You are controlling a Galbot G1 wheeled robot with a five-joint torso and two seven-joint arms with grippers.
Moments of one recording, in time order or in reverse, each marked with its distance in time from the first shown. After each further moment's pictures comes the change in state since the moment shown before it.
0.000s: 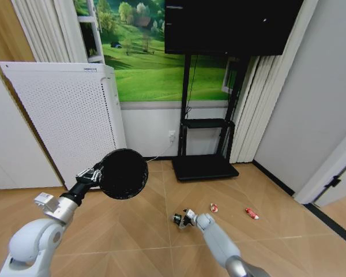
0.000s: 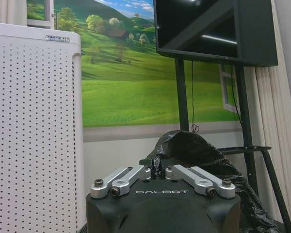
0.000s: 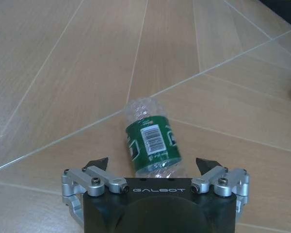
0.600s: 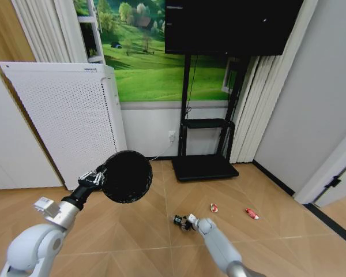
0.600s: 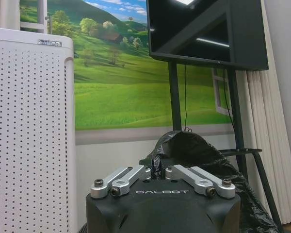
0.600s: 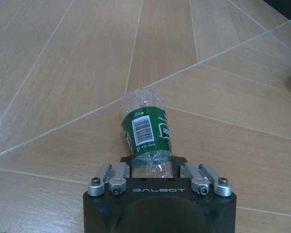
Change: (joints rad) left arm 0.033 -0.010 -0.009 -0.046 -0.008 0.002 0.011; right arm -0.028 -0.001 0.045 0.003 -0.026 0.009 0.014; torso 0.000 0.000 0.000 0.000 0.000
